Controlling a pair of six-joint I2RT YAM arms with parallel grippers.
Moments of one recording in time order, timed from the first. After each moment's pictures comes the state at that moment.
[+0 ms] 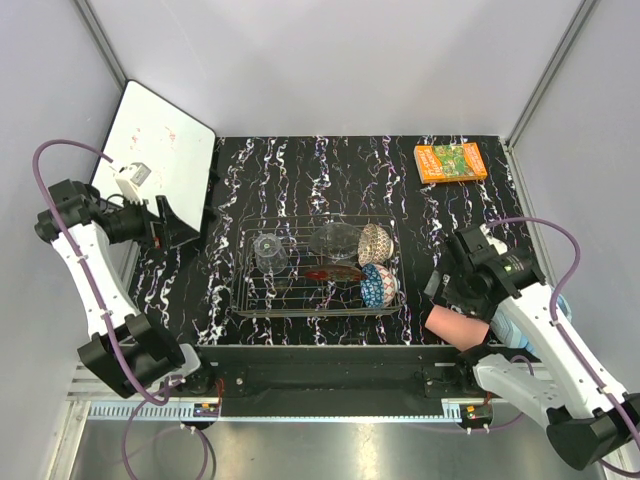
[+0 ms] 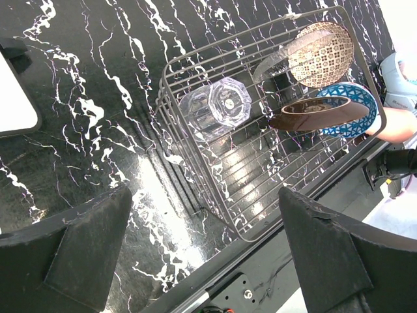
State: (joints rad) left arm 0.59 1.30 1.41 -1.36 1.03 0.65; right arm 0.43 0.92 1.01 -1.33 0.21 0.89
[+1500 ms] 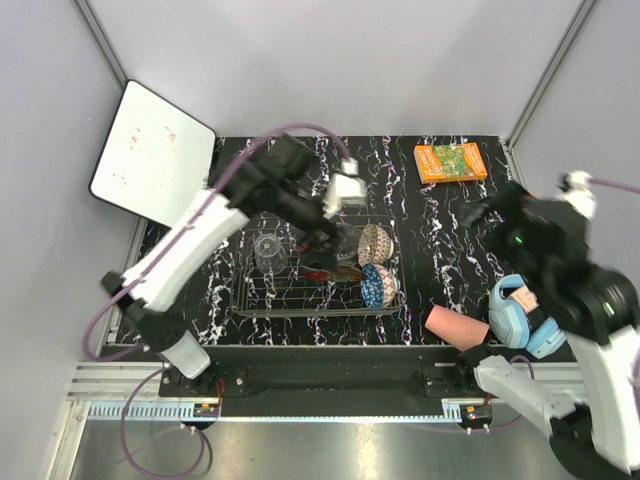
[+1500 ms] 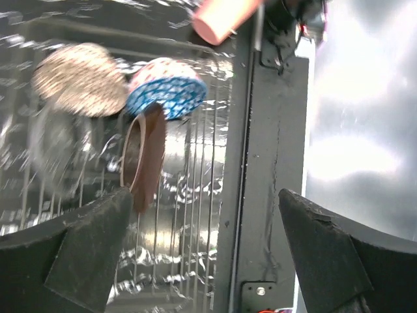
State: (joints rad) left arm -0.70 1.55 1.90 -1.28 0.72 0.44; right arm 0.43 0.92 1.54 -1.20 0.39 0.92
